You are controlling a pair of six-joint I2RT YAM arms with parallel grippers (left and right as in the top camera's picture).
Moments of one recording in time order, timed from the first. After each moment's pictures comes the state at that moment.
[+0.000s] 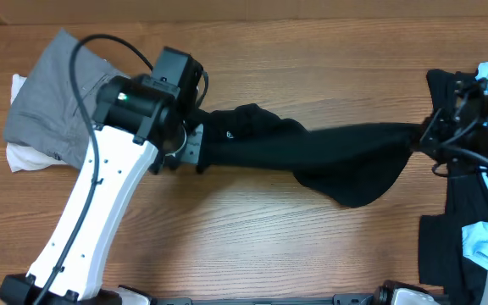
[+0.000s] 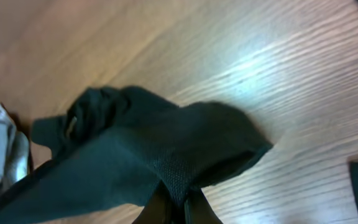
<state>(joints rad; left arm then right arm) -0.38 1.58 1.70 -1.53 -0.07 -0.24 -0.24 1.33 1.47 -1.28 -0.33 0.31</state>
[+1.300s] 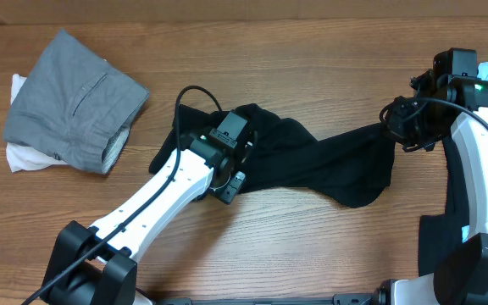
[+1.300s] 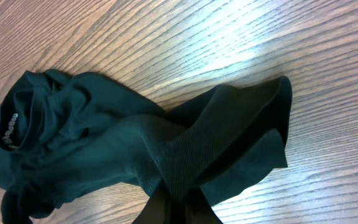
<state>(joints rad) -0.59 1.64 1.19 -1.00 -0.08 -0.04 -0.14 1.63 1.47 -1.19 -0.27 0.30</state>
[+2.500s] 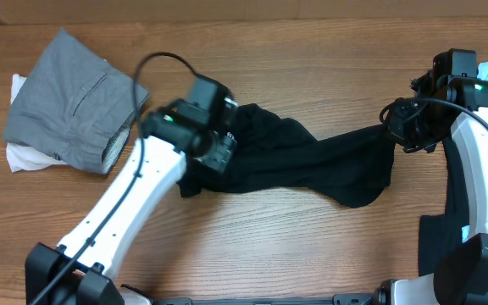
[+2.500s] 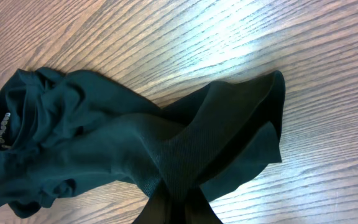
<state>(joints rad) -0.48 1.59 1.33 -0.98 -0.08 0.01 -0.14 1.63 1.47 -1.20 -0.25 0.30</state>
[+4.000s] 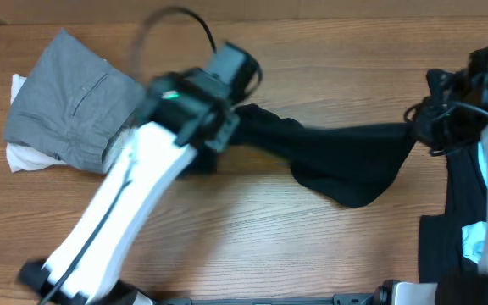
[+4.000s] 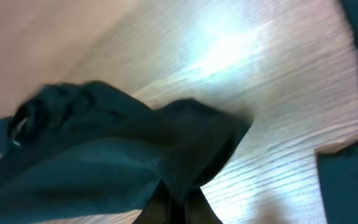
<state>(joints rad) -0.58 1.64 2.02 -1.47 -0.35 -0.03 -0.22 1.50 1.65 -1.40 -0.23 0.29</state>
